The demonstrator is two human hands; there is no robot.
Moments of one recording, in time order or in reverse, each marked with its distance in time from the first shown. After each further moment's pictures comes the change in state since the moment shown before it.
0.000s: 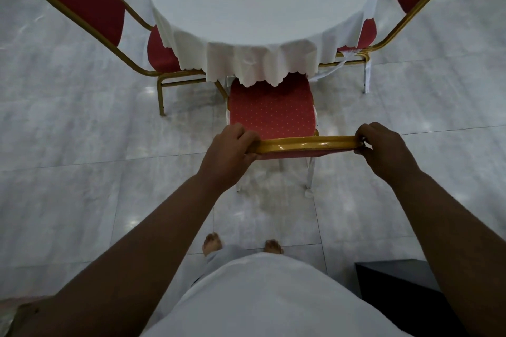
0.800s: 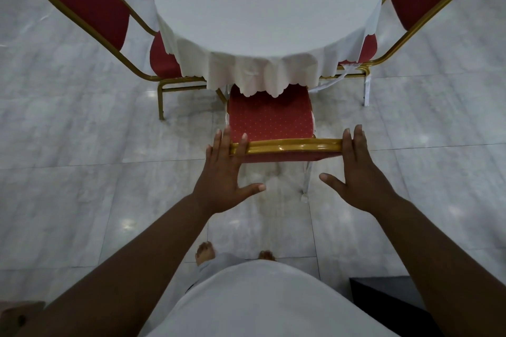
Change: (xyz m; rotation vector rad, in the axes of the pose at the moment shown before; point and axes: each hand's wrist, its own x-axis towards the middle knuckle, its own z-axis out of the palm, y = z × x) left_hand -0.019 -0.018 0.025 0.018 -0.141 -0.108; right_hand -0.007 -0.025 0.025 -0.097 -0.139 0.019
